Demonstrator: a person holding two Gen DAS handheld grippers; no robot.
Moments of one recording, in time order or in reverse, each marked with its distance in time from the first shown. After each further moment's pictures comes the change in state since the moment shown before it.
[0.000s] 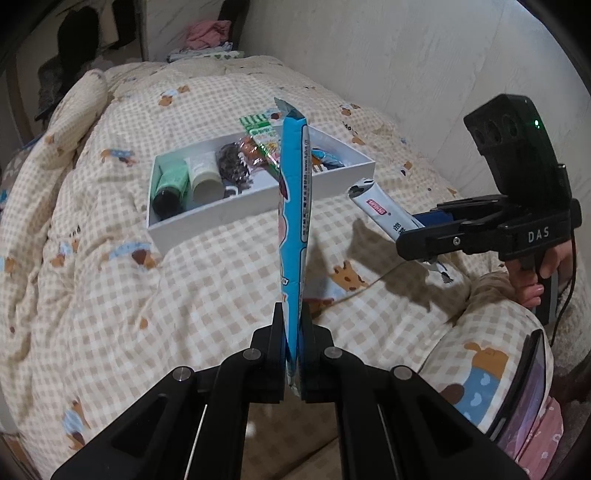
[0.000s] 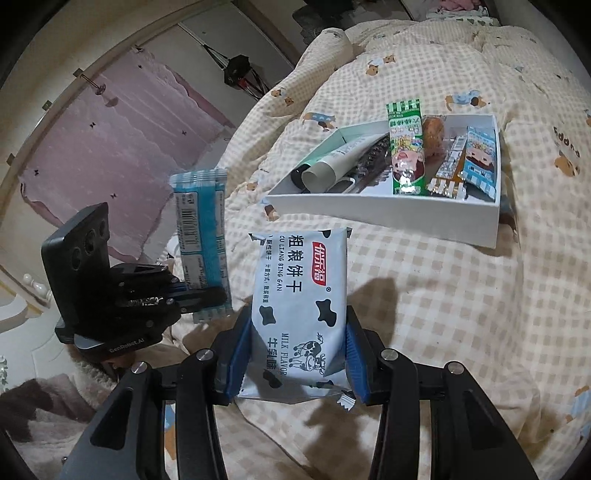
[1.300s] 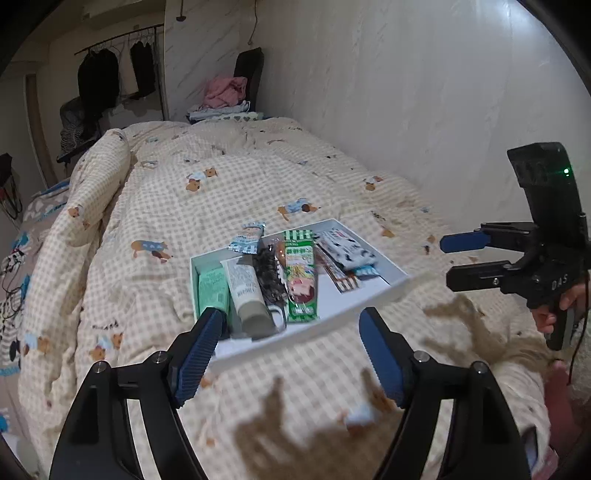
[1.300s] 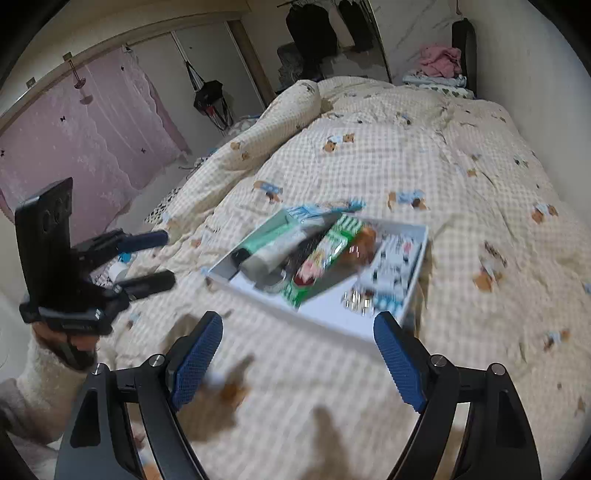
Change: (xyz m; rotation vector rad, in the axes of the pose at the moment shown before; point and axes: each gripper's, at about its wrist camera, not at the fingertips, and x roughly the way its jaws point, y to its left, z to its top) left arm -0.038 0.029 0.071 0.012 -0.230 0.081; right arm -0.053 0.014 0.056 -0.113 -0.125 -0.304
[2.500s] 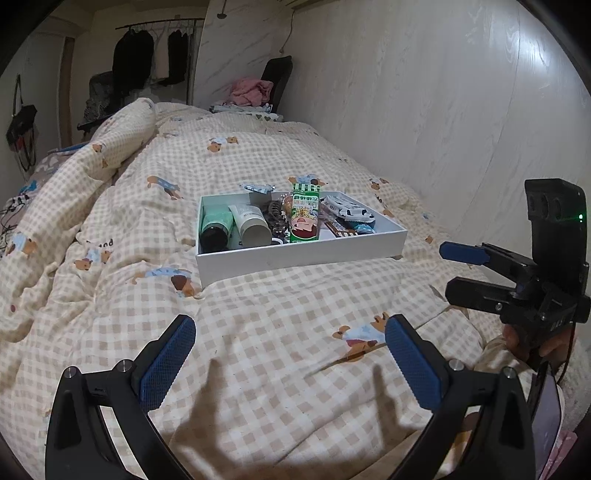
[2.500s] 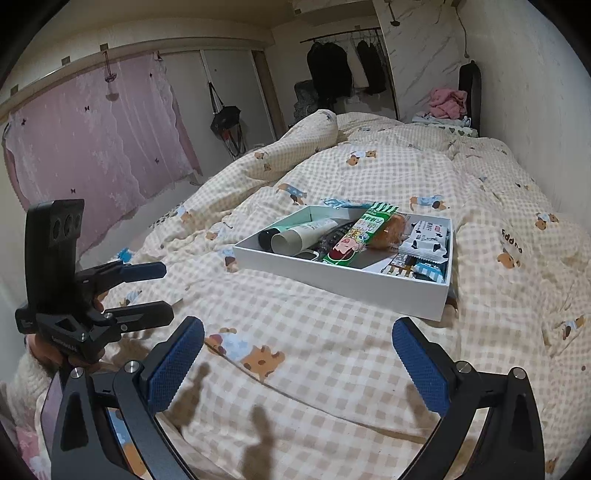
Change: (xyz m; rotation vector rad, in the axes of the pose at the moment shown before) left arm 0.004 0.006 -0.105 -0.161 -0.076 -0.020; right arm 0.034 0.044 -0.080 -0.090 -0.194 -0.010
